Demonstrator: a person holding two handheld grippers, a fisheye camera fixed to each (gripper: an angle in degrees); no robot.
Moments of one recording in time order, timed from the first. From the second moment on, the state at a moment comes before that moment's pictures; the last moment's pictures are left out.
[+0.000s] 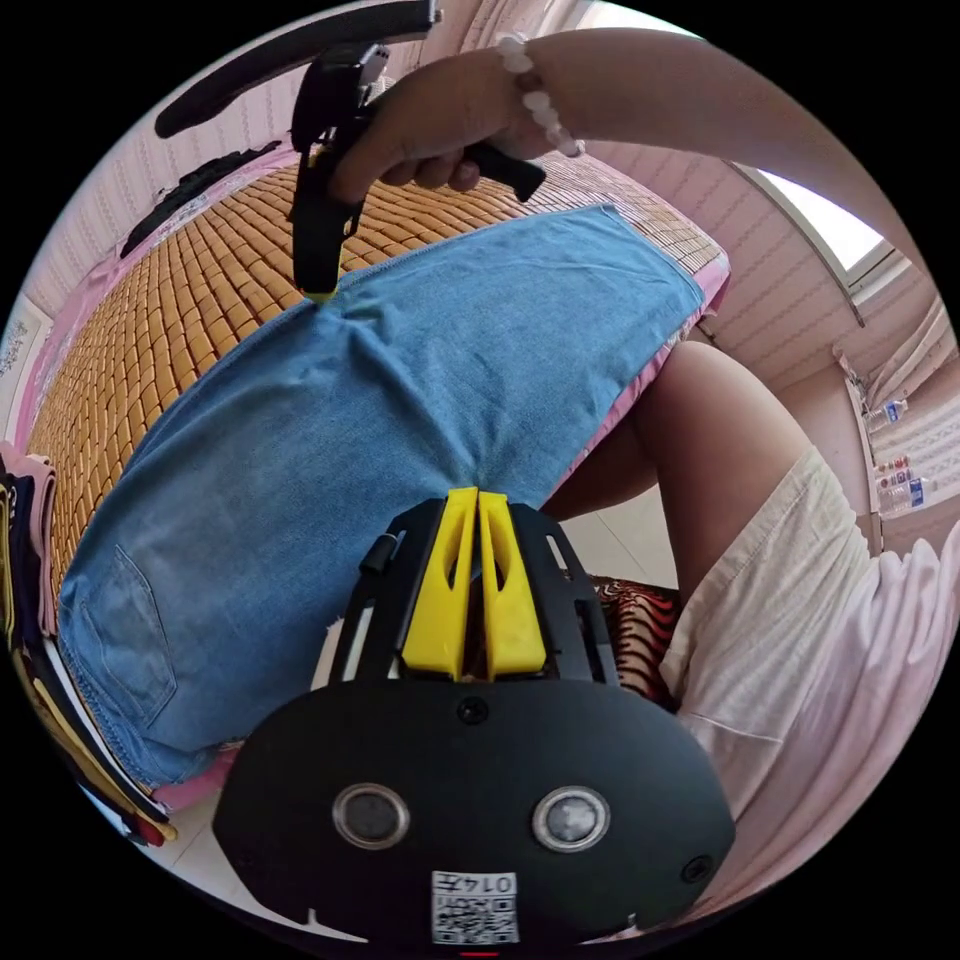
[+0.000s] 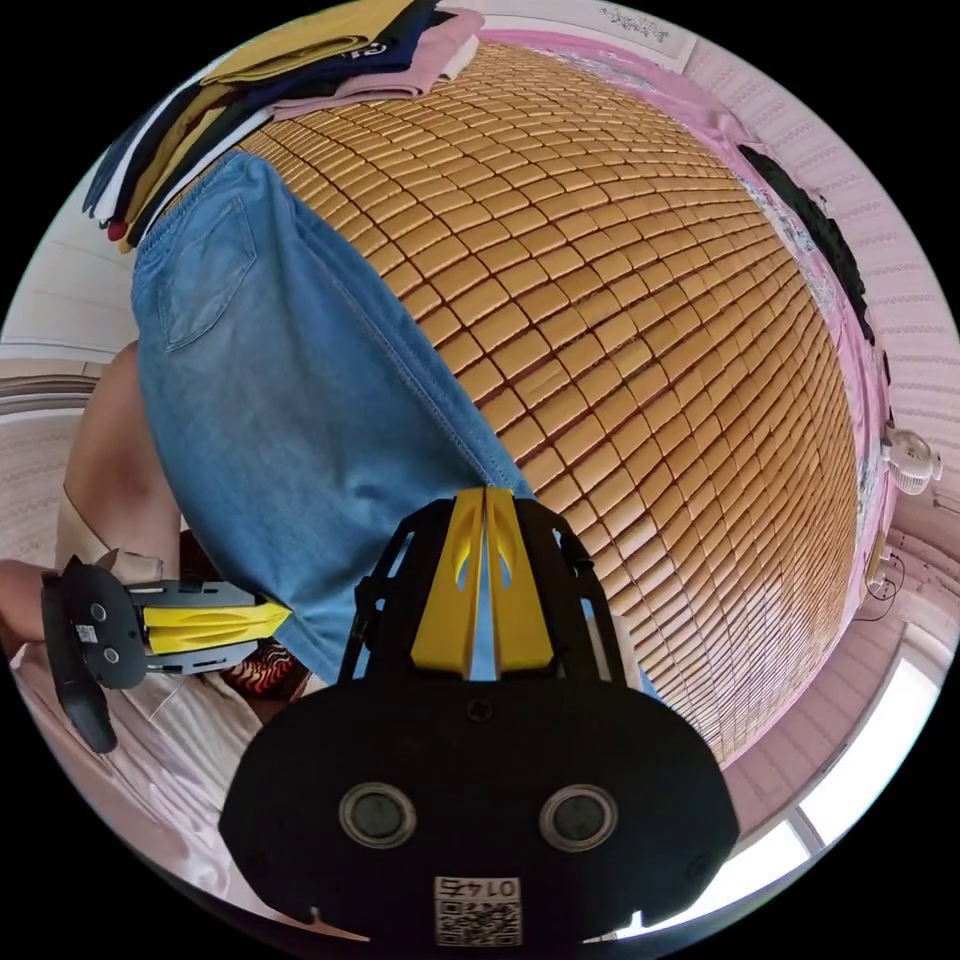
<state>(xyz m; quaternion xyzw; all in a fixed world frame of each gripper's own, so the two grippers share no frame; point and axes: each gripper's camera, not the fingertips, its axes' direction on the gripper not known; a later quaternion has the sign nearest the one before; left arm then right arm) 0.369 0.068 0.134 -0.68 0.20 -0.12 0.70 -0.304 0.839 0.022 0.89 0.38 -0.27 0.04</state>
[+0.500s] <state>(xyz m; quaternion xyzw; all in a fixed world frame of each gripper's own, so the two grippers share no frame) 0.273 0.043 0.077 -0.66 0.09 -0.18 0.73 0.035 0.537 -0.106 0.92 -0.21 -0.31 -0.11</state>
